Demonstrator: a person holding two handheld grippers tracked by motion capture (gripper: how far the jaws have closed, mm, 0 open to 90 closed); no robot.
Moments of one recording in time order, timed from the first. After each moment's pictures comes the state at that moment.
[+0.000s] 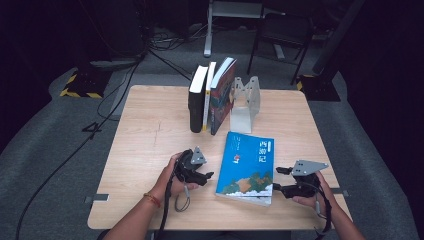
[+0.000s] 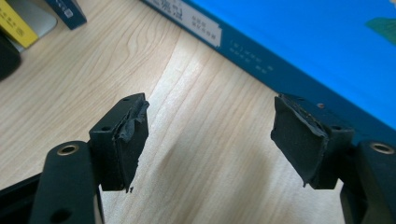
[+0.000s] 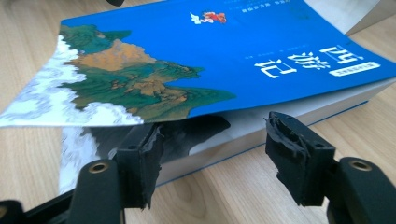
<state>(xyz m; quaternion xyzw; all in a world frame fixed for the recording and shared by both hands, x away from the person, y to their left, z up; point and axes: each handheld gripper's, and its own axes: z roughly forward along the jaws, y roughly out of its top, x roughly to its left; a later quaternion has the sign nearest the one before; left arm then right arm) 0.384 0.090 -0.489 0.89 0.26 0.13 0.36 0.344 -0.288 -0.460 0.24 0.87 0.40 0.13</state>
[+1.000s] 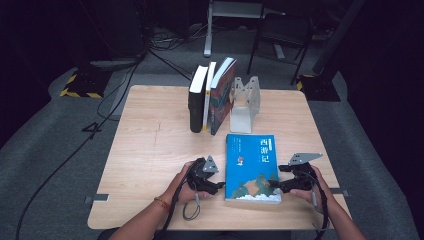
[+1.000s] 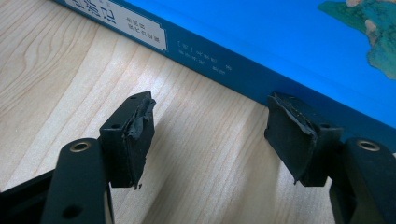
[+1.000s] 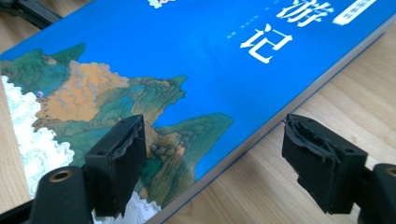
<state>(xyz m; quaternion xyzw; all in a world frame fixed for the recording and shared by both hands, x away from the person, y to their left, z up) 0.368 0.056 -0.501 0.90 0.23 0.08 0.37 0.369 -0.292 -0.471 0.33 0.87 0.36 0.07</state>
